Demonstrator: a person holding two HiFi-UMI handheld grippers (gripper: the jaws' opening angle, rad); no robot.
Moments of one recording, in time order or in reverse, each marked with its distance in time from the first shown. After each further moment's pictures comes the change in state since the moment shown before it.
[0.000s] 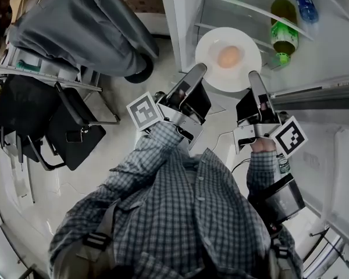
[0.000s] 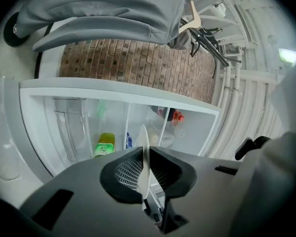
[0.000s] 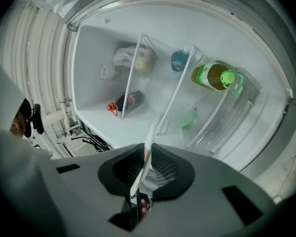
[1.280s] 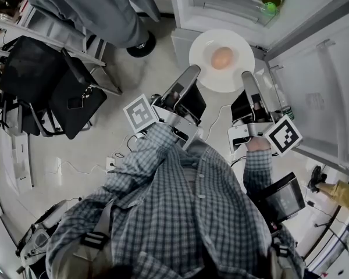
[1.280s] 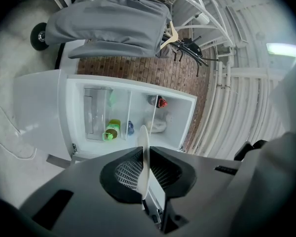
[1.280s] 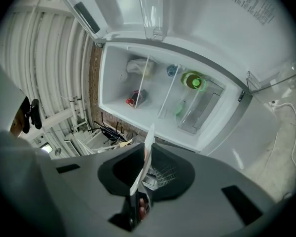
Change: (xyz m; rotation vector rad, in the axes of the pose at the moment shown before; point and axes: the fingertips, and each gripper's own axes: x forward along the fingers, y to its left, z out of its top) left arm -0.173 -0.043 -0.171 0.000 -0.027 0.045; right arm -0.222 0.035 -0.096 0.037 0.023 -0.002
